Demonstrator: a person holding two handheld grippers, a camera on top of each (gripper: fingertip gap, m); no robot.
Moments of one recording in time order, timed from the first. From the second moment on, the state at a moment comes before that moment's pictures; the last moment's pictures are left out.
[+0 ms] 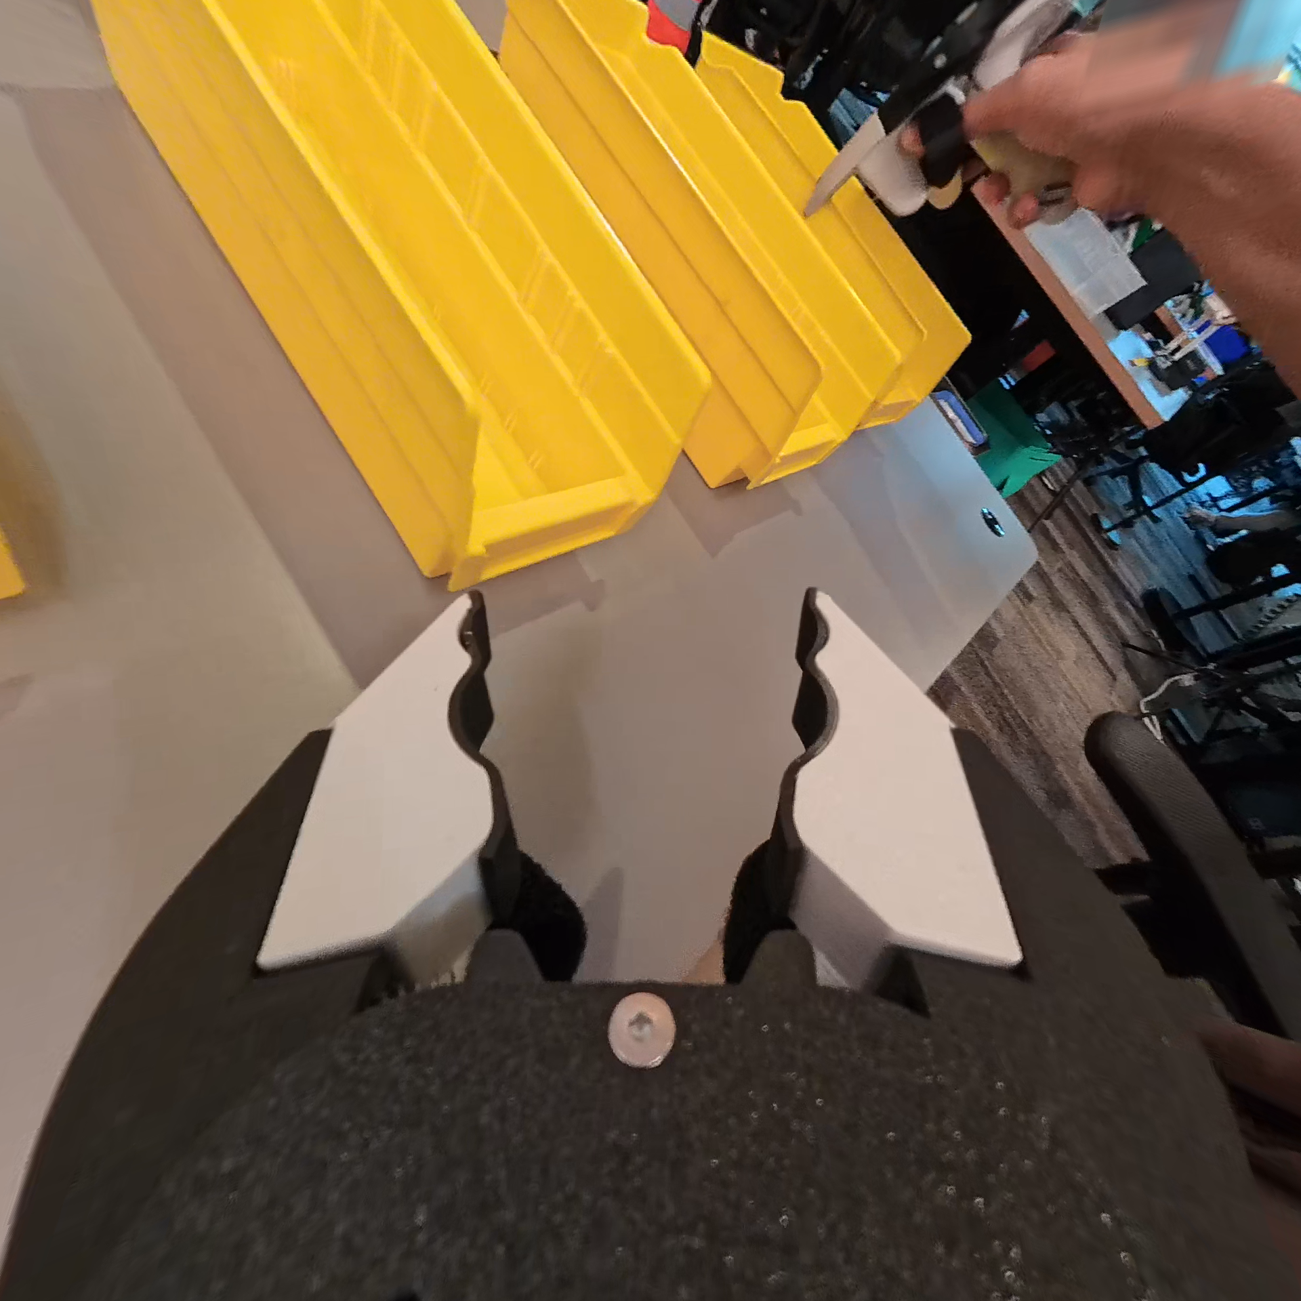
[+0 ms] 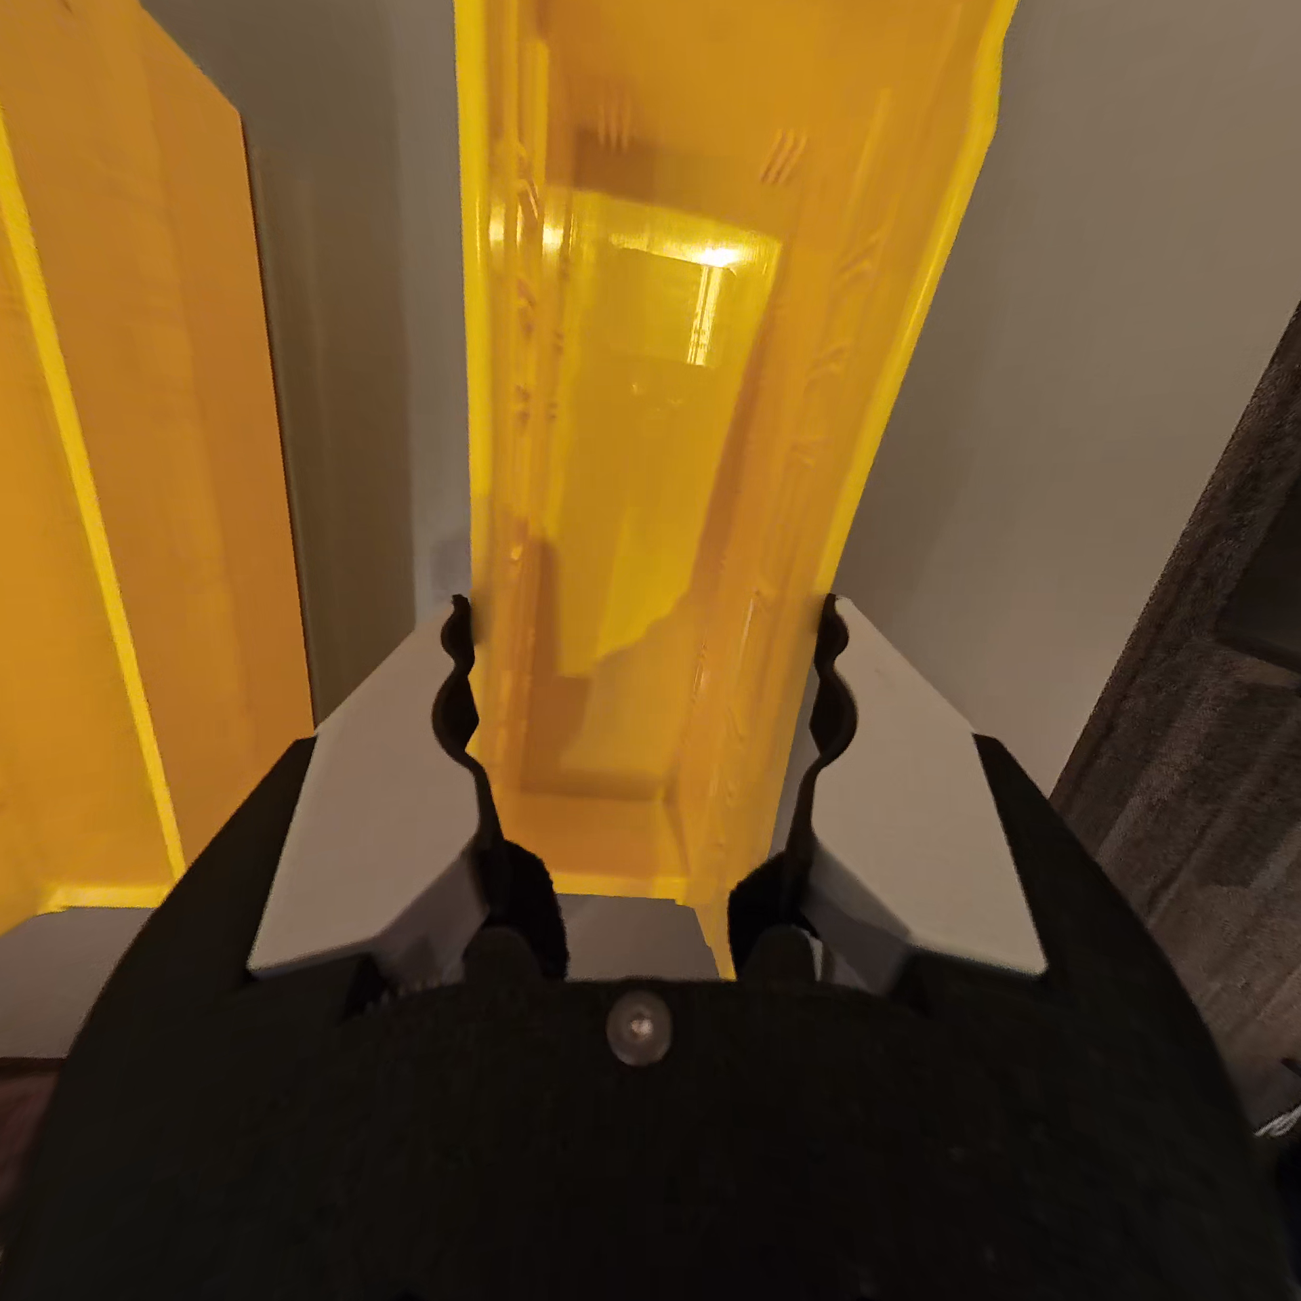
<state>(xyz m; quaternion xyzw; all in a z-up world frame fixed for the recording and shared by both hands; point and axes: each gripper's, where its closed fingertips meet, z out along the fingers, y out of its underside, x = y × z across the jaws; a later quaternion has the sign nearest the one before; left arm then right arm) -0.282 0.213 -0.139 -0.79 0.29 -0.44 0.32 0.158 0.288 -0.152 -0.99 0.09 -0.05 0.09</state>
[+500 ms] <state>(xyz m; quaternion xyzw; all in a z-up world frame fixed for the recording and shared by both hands) -0.445 0.282 -0.080 -0.78 0.20 -0.16 0.57 0.106 0.256 0.030 -0.88 0.05 -0.09 0.47</state>
